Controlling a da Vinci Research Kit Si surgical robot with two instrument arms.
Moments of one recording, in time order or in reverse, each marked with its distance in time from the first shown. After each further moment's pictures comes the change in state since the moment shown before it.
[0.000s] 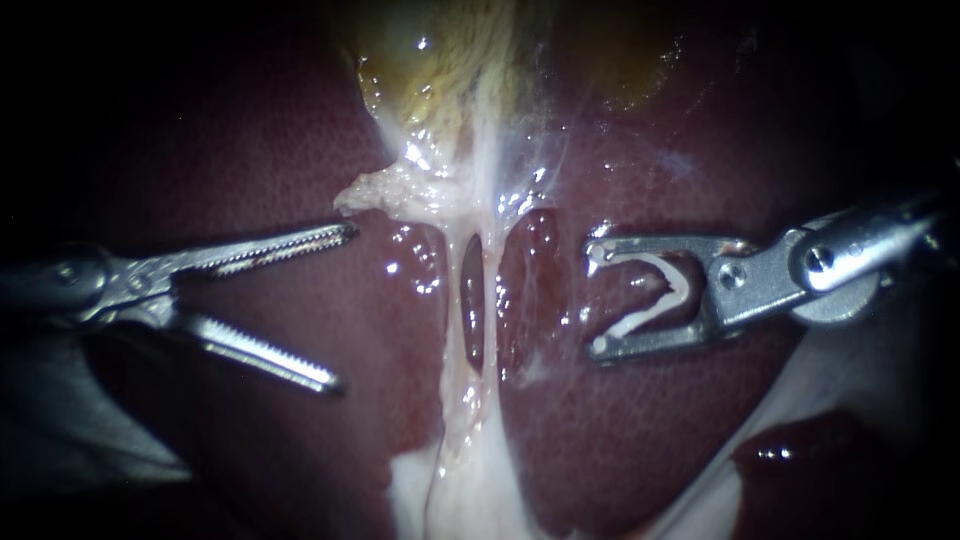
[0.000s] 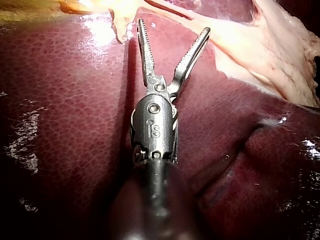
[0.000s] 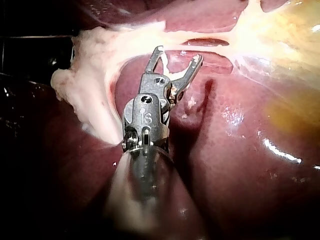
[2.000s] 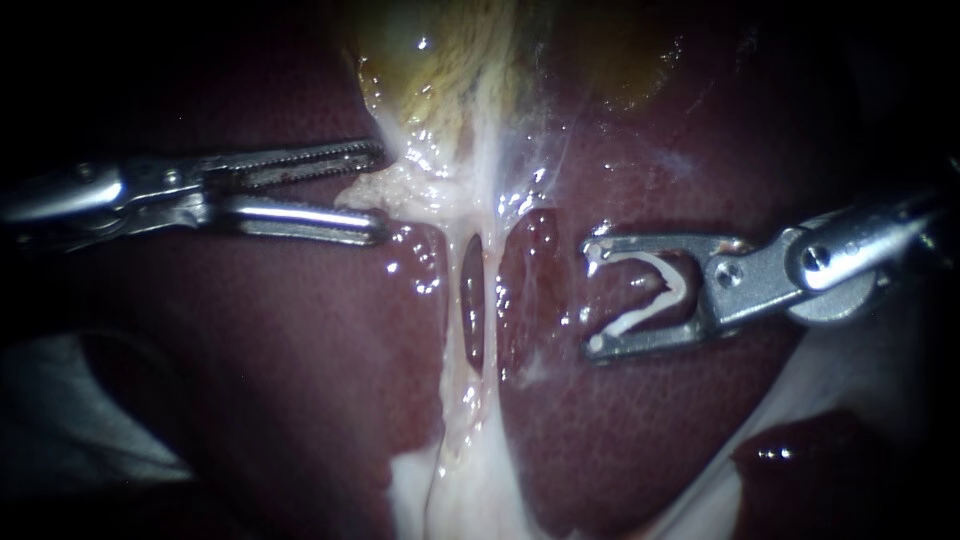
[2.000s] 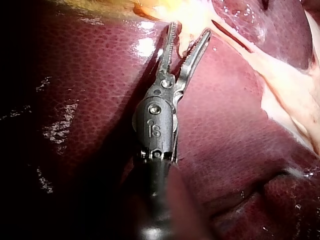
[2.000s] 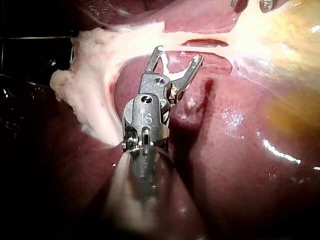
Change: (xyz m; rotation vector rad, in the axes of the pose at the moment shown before) right arm 0.000 0.000 0.000 -0.001 -0.001 0.001; left arm 0.001 -0.008 0.001 0.154 -0.019 -0.186
